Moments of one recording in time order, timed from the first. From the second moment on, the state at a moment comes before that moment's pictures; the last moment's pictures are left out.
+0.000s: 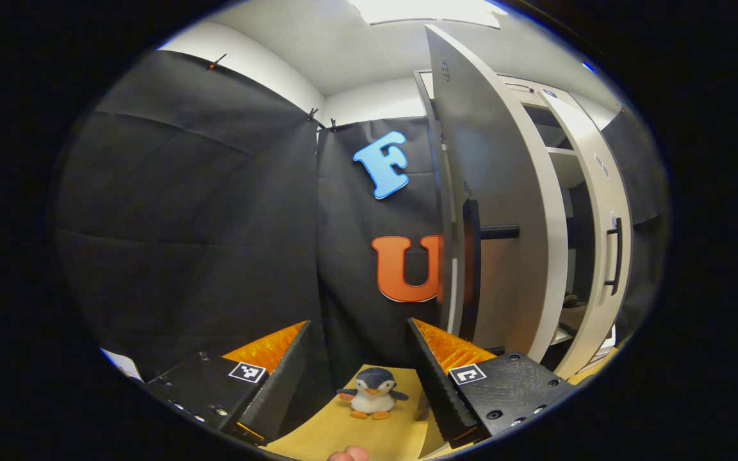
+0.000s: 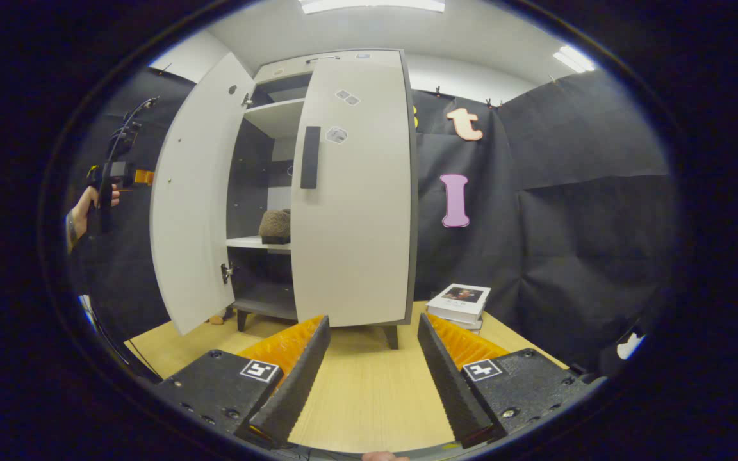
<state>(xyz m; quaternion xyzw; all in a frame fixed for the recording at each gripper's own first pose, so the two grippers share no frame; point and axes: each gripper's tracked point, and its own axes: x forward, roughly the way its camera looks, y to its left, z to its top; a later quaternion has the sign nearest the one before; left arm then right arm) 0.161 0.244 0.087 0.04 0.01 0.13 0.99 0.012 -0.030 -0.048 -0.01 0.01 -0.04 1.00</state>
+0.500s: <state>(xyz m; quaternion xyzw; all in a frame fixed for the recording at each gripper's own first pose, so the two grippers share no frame) 0.204 0.119 0.072 0.01 0.01 0.01 1.00 0.012 -0.045 -0.039 -0.01 -0.01 -0.06 1.00</state>
